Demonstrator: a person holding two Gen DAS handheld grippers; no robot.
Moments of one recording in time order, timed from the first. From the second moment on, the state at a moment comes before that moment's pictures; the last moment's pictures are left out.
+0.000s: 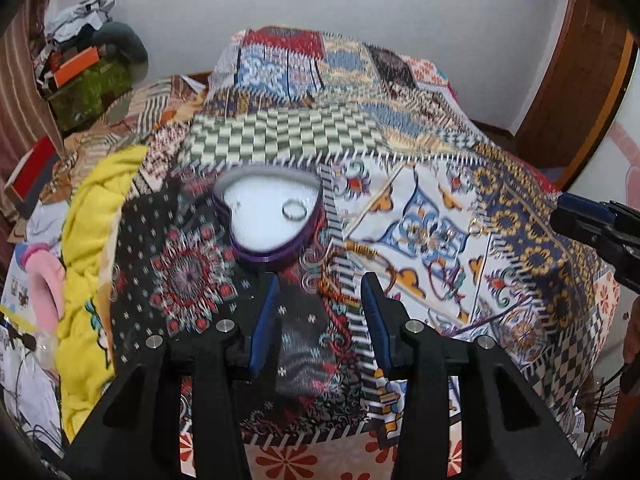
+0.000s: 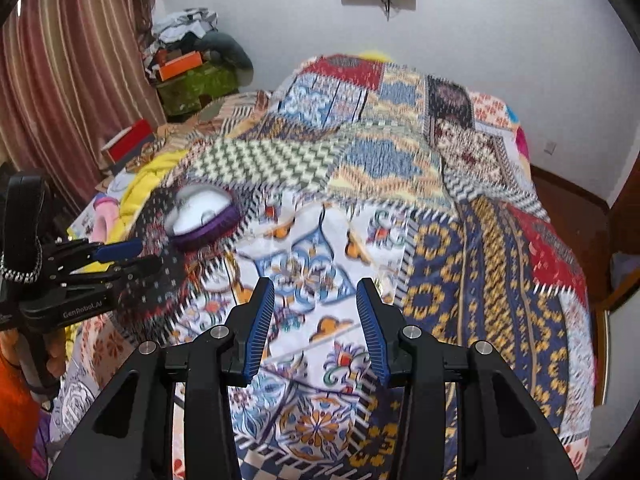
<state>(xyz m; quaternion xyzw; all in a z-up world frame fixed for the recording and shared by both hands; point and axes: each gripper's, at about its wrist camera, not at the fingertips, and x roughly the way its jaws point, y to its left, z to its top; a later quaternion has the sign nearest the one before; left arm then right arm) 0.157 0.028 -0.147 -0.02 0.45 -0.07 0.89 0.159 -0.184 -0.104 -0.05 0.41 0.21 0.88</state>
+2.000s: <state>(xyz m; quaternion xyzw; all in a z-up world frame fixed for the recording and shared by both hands) 0.160 0.036 -0.124 -0.07 0.39 -0.05 0.92 0.174 -0.142 -0.119 -0.01 0.41 0.27 0.87</state>
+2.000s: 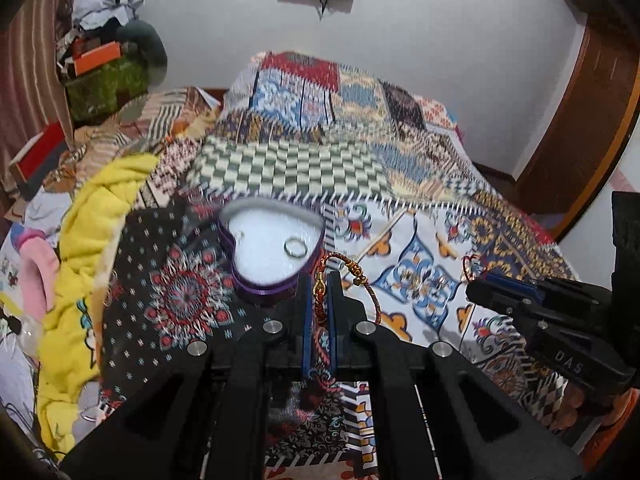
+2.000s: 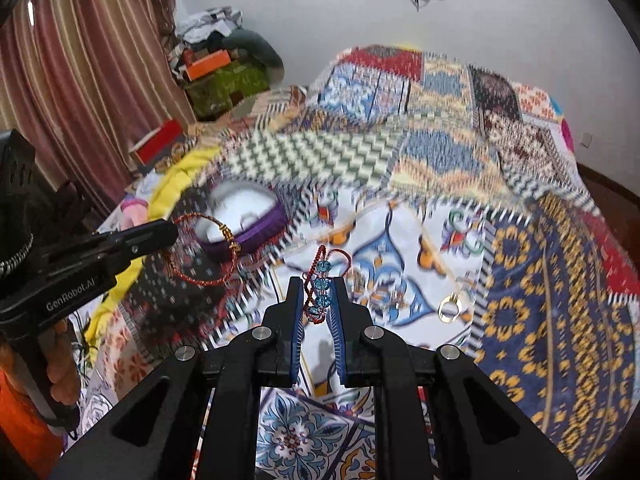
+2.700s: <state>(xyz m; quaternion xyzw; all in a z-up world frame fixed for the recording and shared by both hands) 0.163 0.072 -0.064 -0.07 0.30 -0.01 0.95 0.190 -0.102 -0.050 0.00 0.31 0.31 0.90</state>
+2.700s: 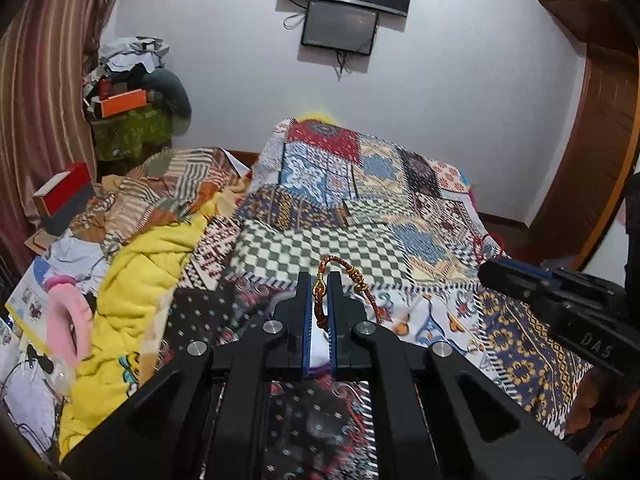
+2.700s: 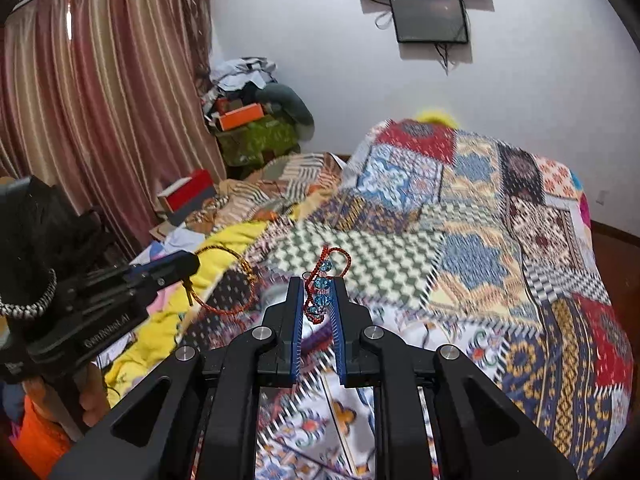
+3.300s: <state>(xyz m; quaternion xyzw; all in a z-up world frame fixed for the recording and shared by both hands) 0.198 0.093 -0.101 -0.08 0.33 0.00 0.94 0.220 -0.048 -0.073 -0.03 0.34 0.35 0.87</state>
